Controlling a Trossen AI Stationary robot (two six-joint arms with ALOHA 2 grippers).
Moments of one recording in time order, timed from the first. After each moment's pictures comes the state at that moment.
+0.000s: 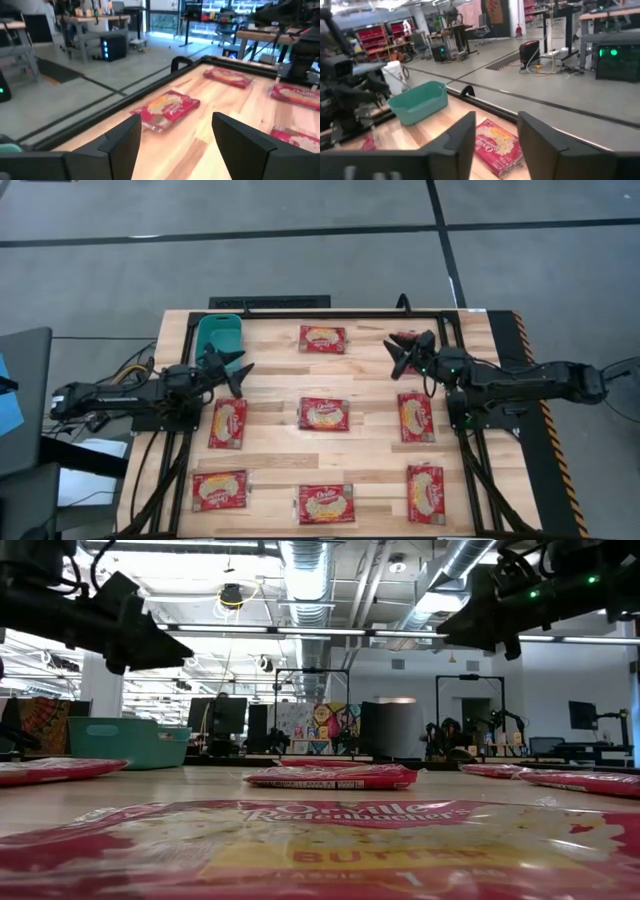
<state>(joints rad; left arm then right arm) 0.14 0.33 0.06 0.29 -0.52 -0.05 -0.21 0.79 0.30 0.45 0.50 0.27</state>
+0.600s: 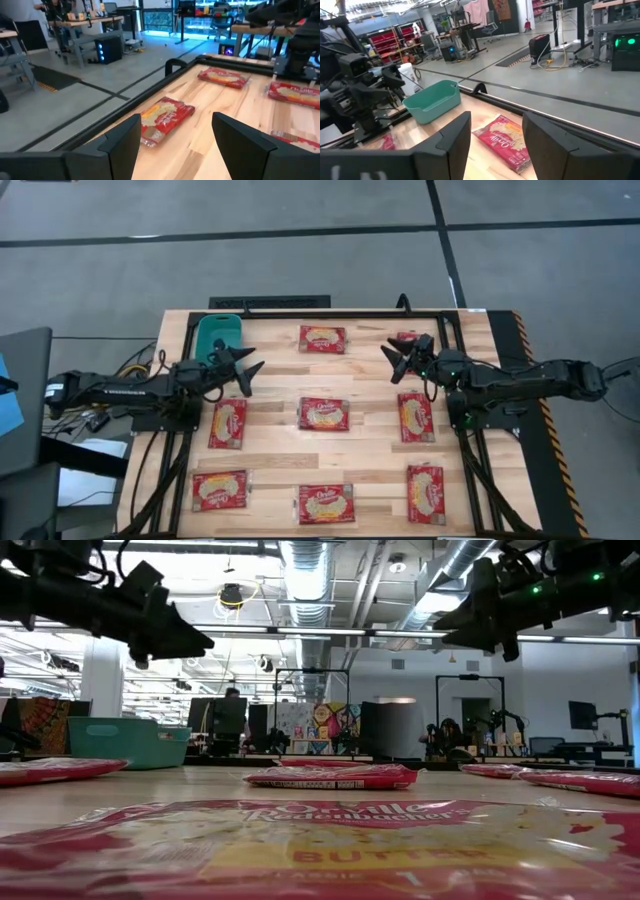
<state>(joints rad) 0.14 0.65 0.15 0.50 -0.49 0.02 -0.15 0.79 0.30 0.46 0.49 0.32</state>
